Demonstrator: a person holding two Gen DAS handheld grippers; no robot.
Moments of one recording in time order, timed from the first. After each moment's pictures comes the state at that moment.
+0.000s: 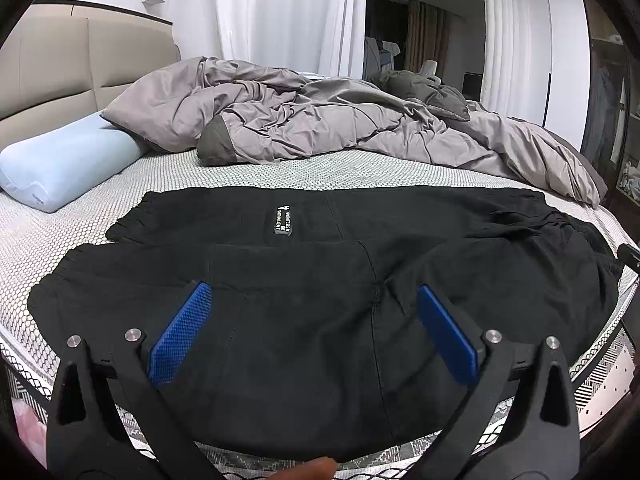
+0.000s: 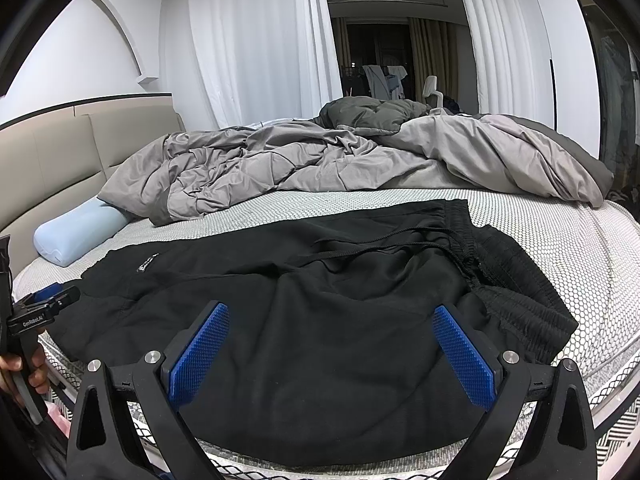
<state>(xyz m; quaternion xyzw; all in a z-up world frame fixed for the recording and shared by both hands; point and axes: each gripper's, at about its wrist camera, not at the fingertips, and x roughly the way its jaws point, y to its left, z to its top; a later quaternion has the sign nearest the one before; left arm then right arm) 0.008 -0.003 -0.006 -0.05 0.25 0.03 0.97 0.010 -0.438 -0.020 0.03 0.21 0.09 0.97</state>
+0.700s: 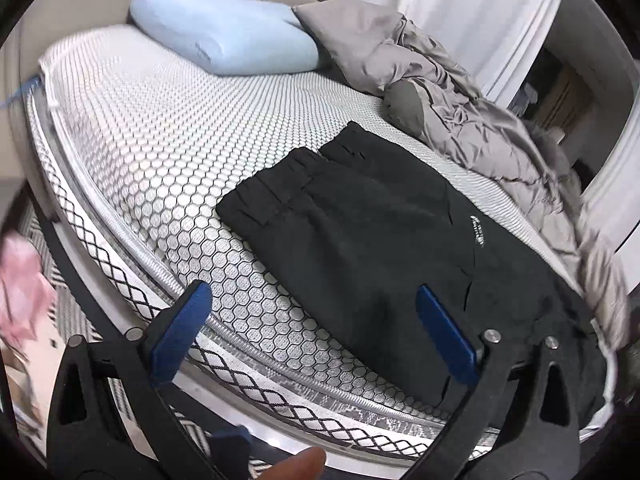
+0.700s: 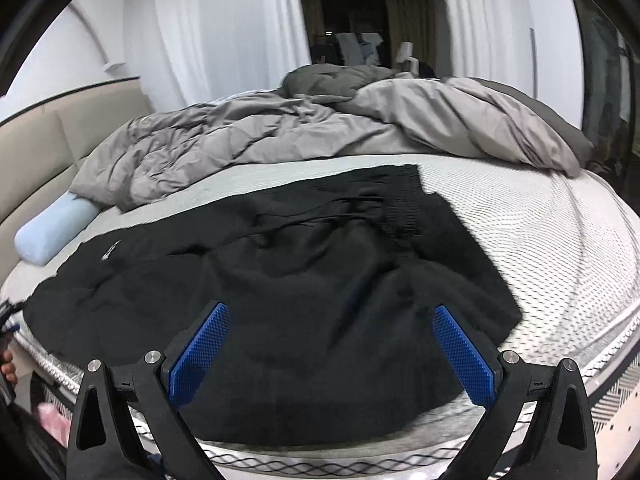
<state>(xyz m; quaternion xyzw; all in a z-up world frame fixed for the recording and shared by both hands) -0.066 0.213 -0.044 -0.29 0.31 0.19 0.88 0.032 -0.513 -0.028 0.05 0.28 0.04 0.96</state>
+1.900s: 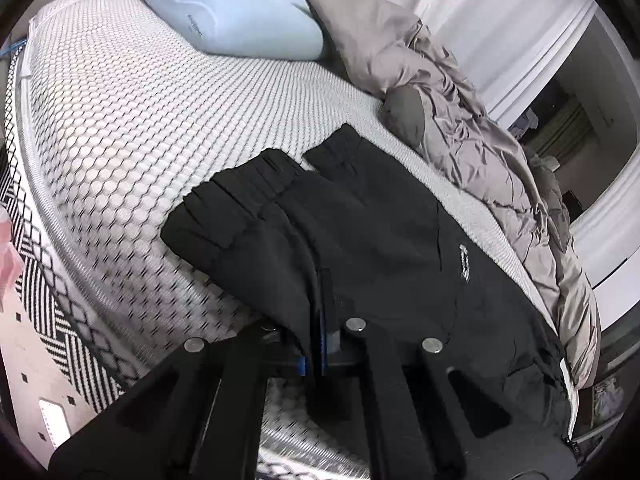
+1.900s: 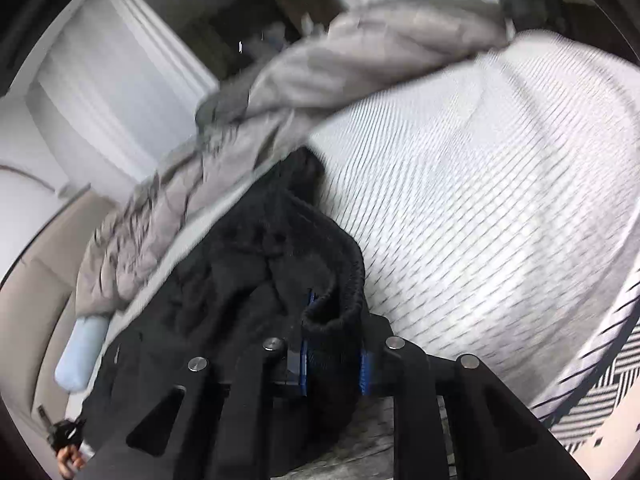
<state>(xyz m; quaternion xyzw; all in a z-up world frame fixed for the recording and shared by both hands) -0.018 0.228 -0.054 -0.36 0.31 0.18 0.86 0.066 -0.652 -0.073 0.28 0.28 0.00 0.92</state>
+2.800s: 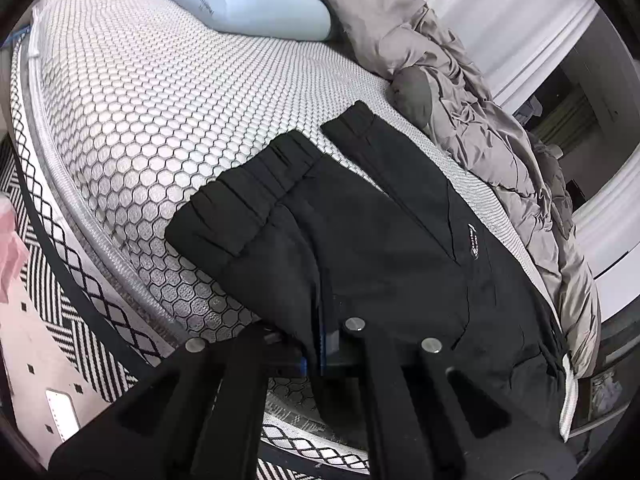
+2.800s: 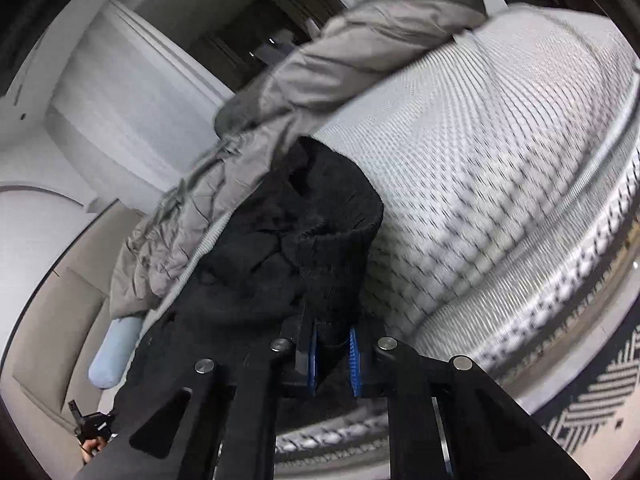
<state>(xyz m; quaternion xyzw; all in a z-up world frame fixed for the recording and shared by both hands) -0.030 0.231 -0.061 -0.37 0.34 0.18 0.85 0.040 -0.657 -0.100 0.33 0.30 0.06 0.89</state>
